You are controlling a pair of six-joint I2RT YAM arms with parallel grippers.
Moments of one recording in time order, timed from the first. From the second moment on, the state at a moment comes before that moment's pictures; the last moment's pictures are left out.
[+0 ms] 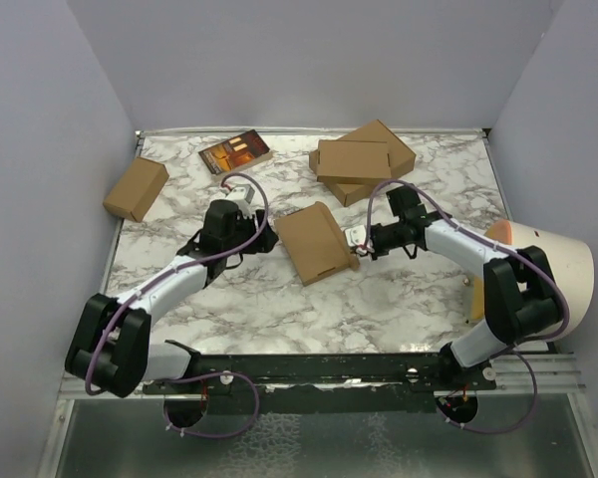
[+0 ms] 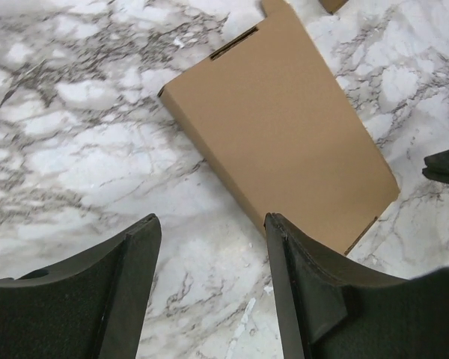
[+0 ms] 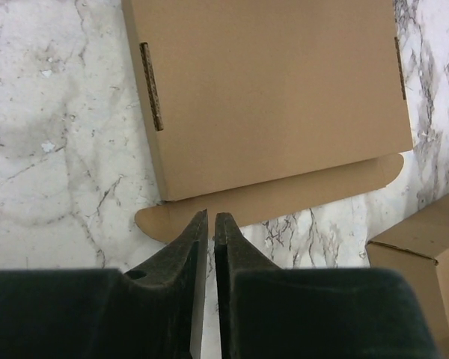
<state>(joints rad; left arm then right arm) -0.39 1.33 0.69 0.06 0.18 -0.40 0.36 1.56 0.93 -0.42 -0.79 -1.43</state>
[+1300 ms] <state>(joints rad) -0.39 1.17 0.48 0.16 0.17 -0.54 0.64 1.64 0.90 -0.38 -0.74 -1.41</state>
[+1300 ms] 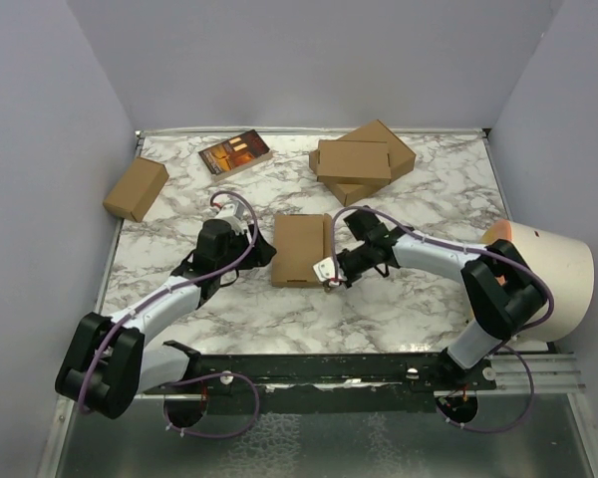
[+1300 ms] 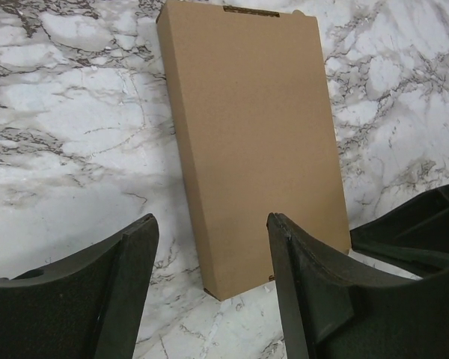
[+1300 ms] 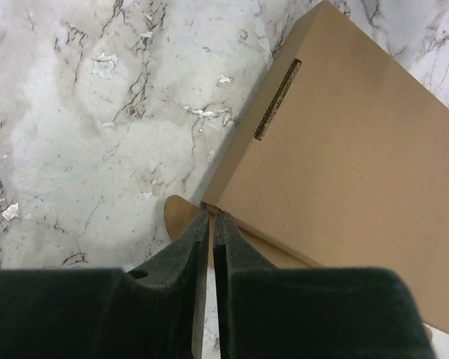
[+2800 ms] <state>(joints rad) -0.39 1.49 0.54 0.31 0.24 -0.46 0.67 1.56 0.70 -0.12 -0.66 -1.34</state>
